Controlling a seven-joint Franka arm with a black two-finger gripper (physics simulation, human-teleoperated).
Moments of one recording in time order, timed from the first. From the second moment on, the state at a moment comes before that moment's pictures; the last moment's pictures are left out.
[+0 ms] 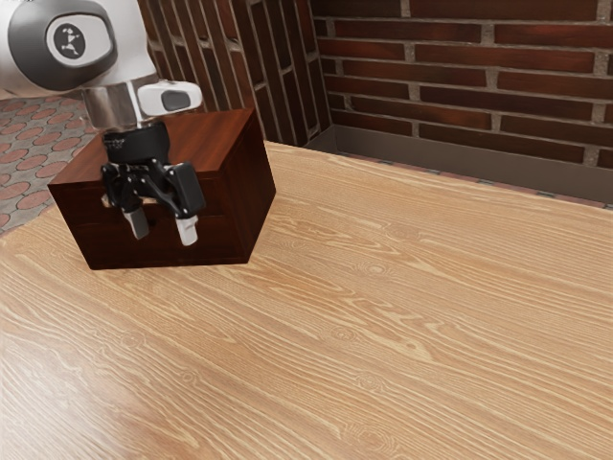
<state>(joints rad) 0.61 0.05 -0.41 -1.37 -0.06 1.25 0.06</state>
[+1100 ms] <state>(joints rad) 0.55 0.08 -0.43 -1.20 -0.05 1.57 1.04</state>
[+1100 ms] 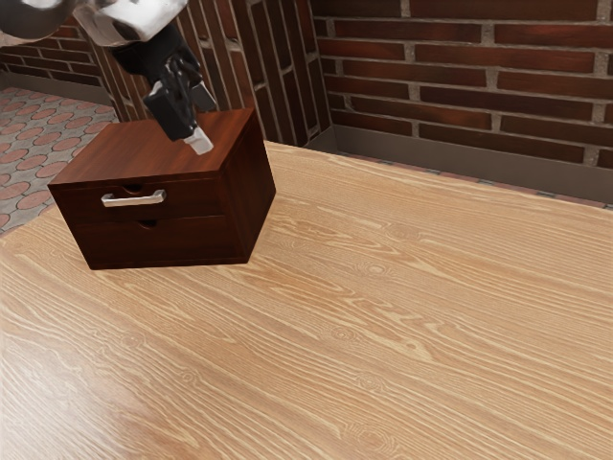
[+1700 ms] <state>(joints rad) 0.65 -0.03 -0.11 -1.59 0.06 1.93 1.34</state>
